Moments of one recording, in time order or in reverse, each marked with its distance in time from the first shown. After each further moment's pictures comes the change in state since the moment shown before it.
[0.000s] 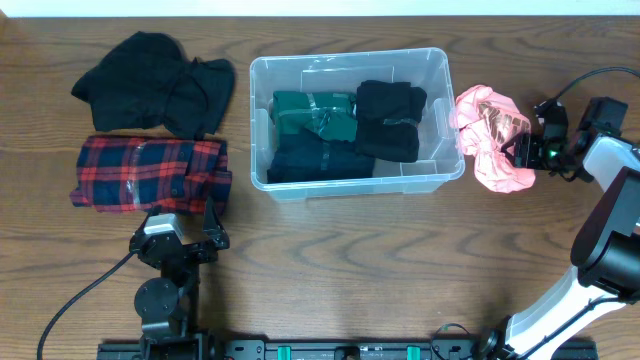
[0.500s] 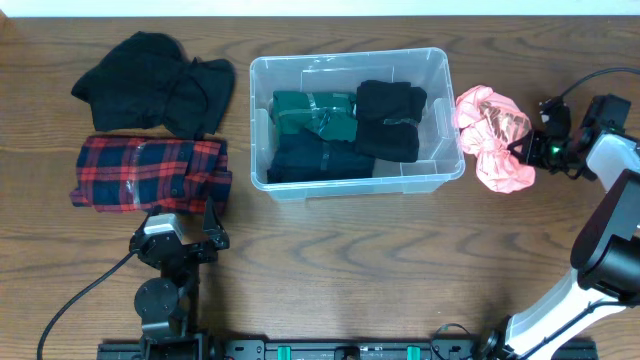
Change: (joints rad) left arm 0.000 0.000 0.000 0.000 0.000 0.000; right arm -0.002 -0.036 0.039 -0.077 -0.056 0.130
